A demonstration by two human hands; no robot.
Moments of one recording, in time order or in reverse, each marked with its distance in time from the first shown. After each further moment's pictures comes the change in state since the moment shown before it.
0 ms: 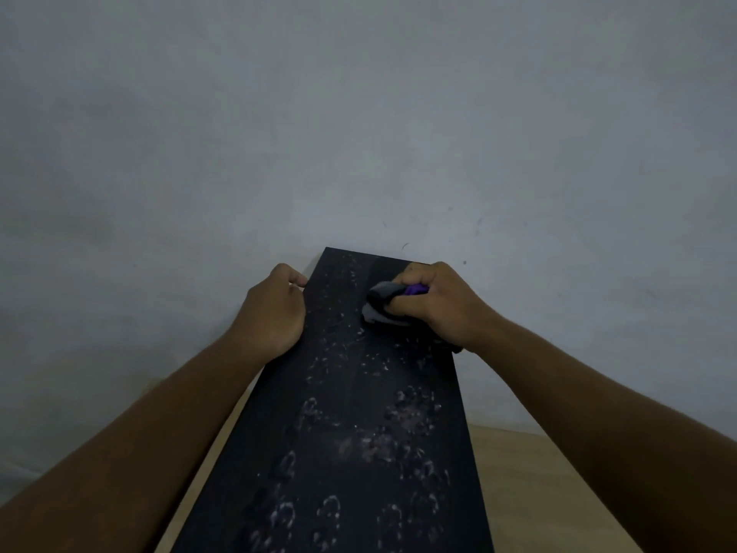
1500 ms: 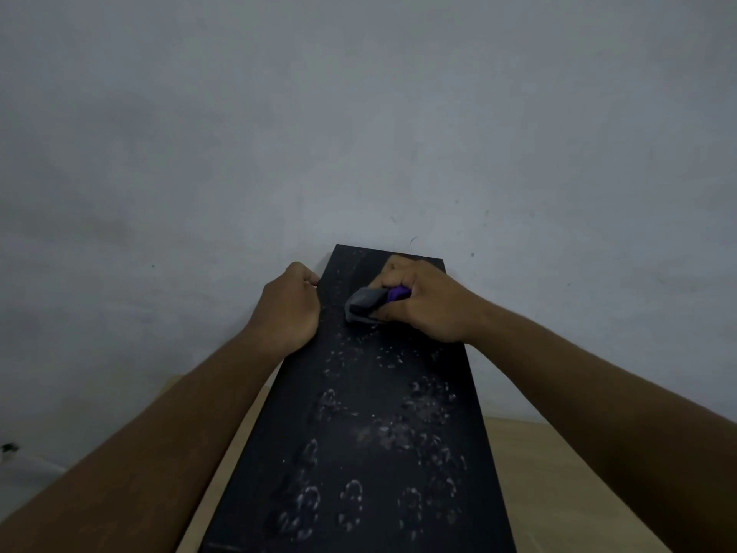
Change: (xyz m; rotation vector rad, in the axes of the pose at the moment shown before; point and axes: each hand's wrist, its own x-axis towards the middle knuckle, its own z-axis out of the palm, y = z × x) left_hand -0.009 0.005 -0.001 0.062 0.021 0.009; right_hand -0.003 -0.025 0.014 -0.146 -0.209 -0.119
